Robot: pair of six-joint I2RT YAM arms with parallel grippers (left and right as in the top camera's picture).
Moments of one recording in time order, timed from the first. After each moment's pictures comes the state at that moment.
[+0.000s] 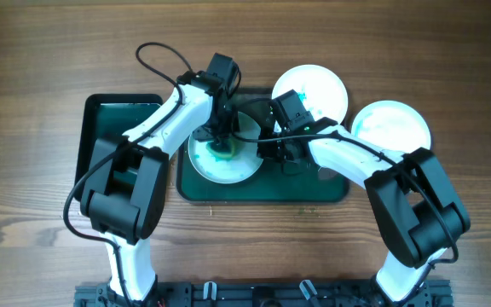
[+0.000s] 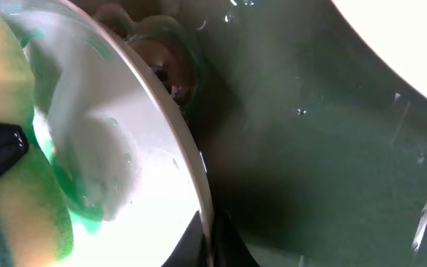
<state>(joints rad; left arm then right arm) -0.41 2.03 1.45 -0.86 0.03 -0.54 0.52 1.90 1.06 -0.32 -0.26 0.69</state>
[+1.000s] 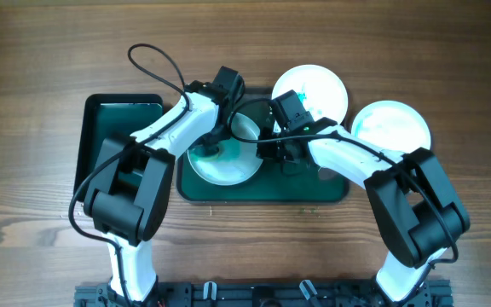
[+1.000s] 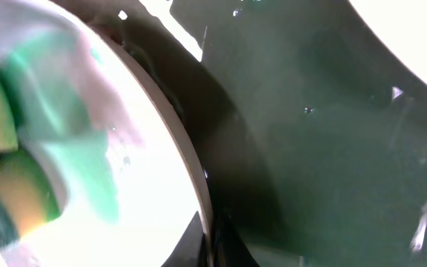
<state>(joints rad) -0.44 2.03 1.39 -0.94 -0.31 -0.70 0.52 1.90 1.06 -0.32 -0.27 0.69</state>
